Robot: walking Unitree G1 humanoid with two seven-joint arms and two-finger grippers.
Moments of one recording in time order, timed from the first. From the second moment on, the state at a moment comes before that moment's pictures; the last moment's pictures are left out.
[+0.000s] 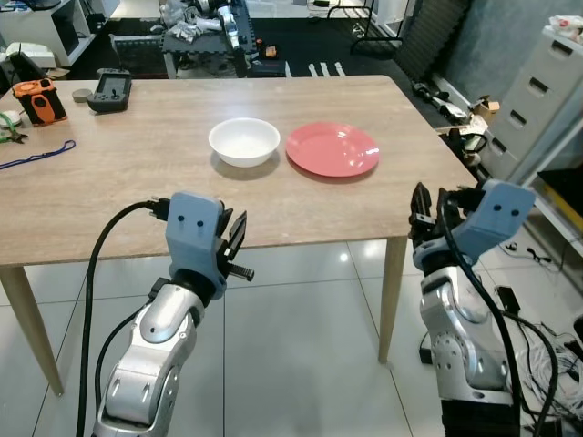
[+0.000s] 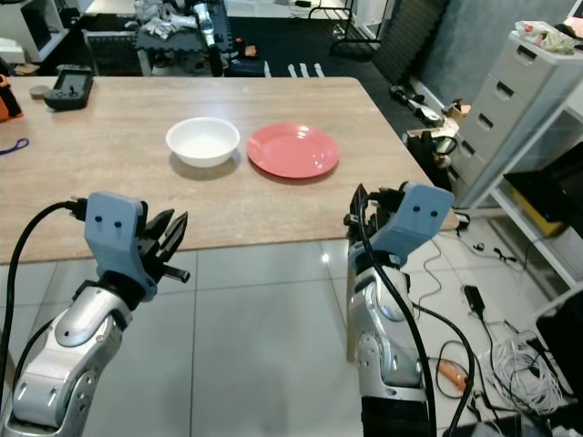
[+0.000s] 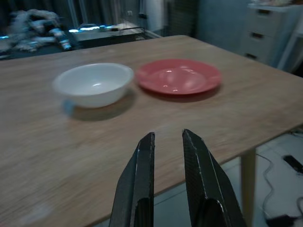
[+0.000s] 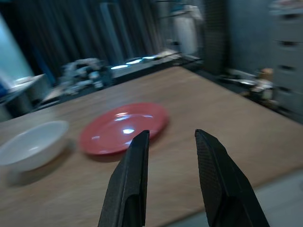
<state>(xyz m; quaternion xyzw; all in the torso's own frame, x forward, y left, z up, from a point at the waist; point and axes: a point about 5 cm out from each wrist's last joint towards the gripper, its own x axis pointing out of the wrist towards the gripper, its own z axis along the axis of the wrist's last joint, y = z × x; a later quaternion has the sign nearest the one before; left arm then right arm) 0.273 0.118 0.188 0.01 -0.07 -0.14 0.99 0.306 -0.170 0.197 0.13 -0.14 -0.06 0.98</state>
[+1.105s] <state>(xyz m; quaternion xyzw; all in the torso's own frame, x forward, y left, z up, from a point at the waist) 0.274 0.111 0.181 0.01 -0.05 -0.16 0.99 0.306 -0.175 0.191 0.12 -0.13 -0.06 0.98</state>
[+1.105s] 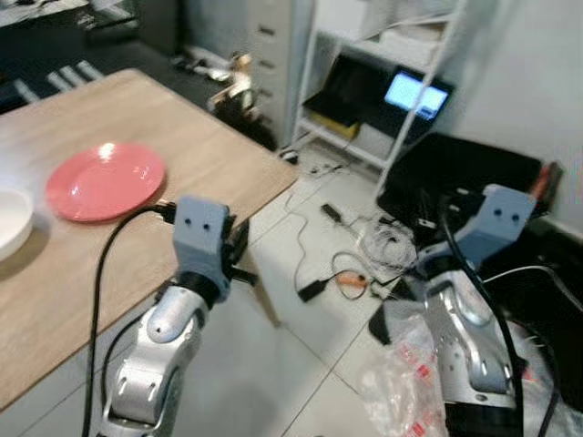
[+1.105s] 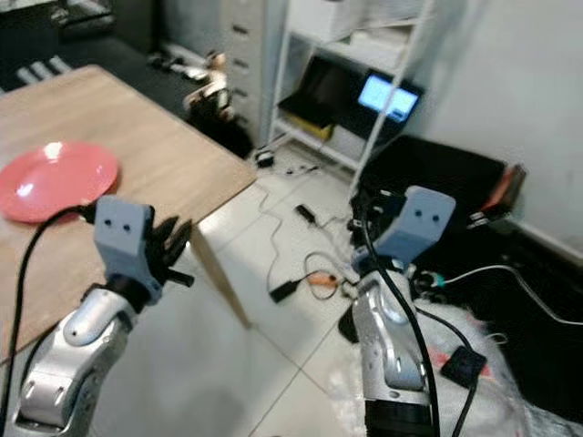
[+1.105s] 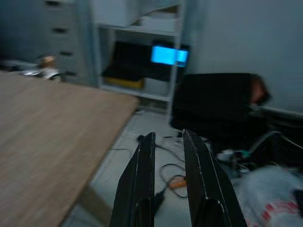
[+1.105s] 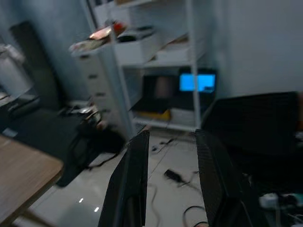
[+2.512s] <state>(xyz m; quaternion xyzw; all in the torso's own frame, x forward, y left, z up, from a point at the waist) 0.275 0.108 0.182 0.01 -0.05 -0.17 0.98 0.306 -0.173 0.188 0.12 -0.12 -0.06 0.98</state>
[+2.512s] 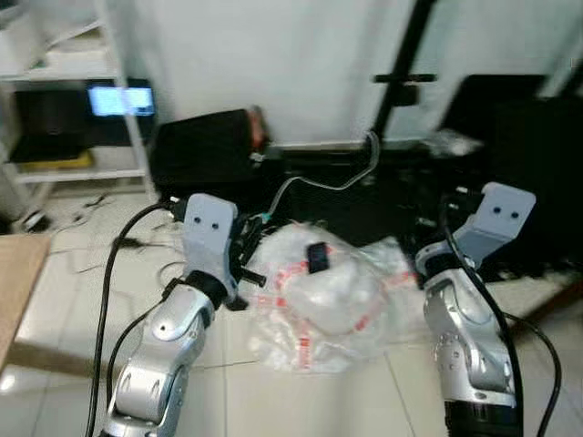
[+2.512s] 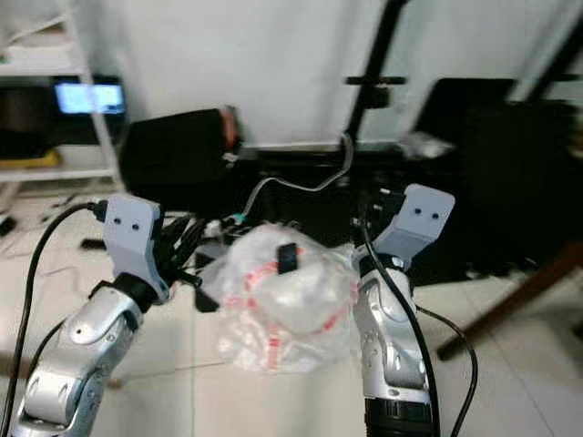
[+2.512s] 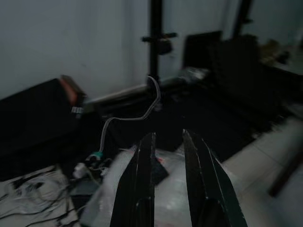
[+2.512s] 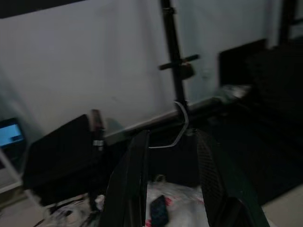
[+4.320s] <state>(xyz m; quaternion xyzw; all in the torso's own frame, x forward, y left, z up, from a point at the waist) 0.273 0.100 0.181 -0.01 -0.04 -0.20 0.98 0.305 -0.174 0.185 0.11 -0.11 -0.07 0.99</state>
